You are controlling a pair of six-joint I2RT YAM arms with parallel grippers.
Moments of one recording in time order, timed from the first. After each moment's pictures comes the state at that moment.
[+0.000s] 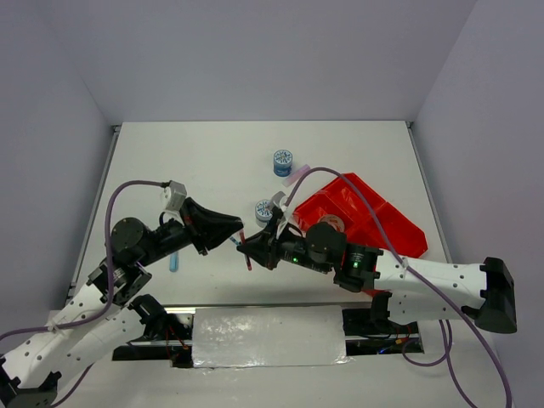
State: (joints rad) left arm -0.69 0.58 0.66 0.08 0.39 -0.50; right arm 1.24 1.03 0.76 0.21 0.09 0.36
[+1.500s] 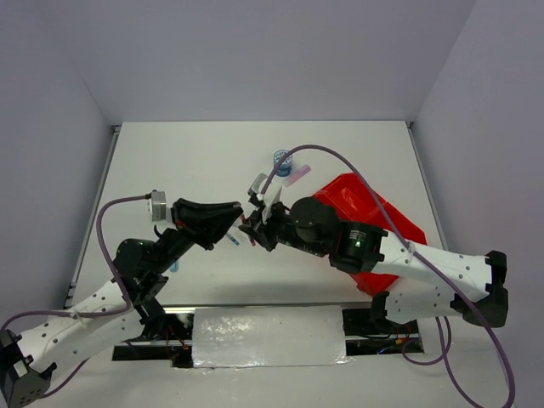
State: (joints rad) left arm -0.79 0.63 0.39 0.70 0.16 -0.55; right arm 1.23 1.14 1.14 -0.21 0.17 0.07
